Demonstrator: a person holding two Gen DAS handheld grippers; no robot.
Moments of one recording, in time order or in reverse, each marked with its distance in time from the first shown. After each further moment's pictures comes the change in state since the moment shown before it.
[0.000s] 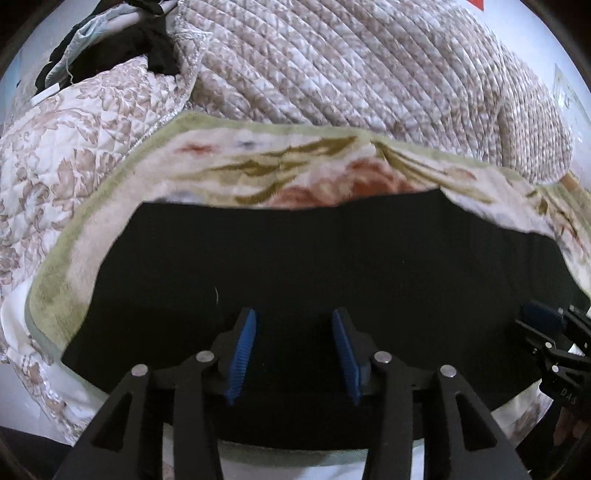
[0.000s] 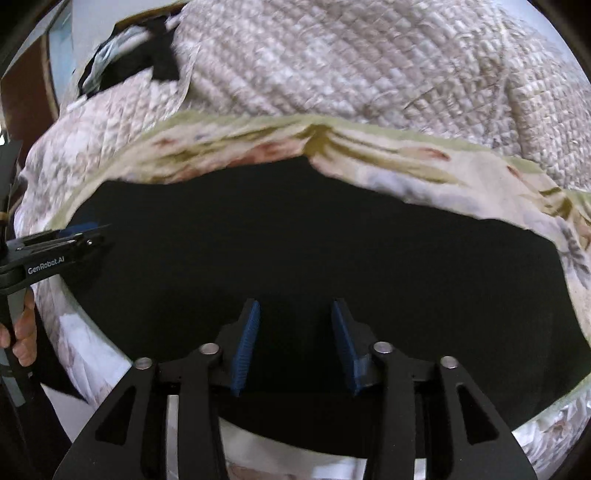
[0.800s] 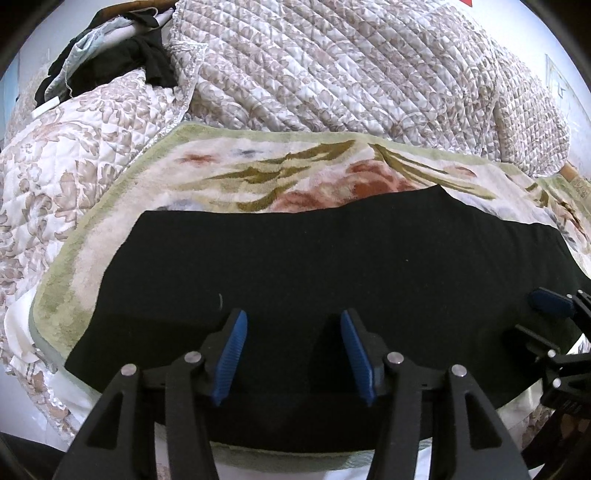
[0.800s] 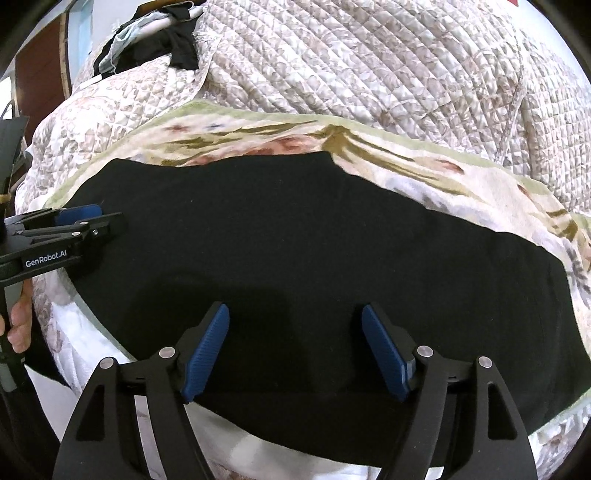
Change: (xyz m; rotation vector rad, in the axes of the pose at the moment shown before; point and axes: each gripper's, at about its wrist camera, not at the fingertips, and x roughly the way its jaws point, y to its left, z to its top) left arm -0.003 -0.002 -0.003 0.029 -0.037 0.024; right arm 0.003 0.010 -0.005 -0.073 -0.030 -0.017
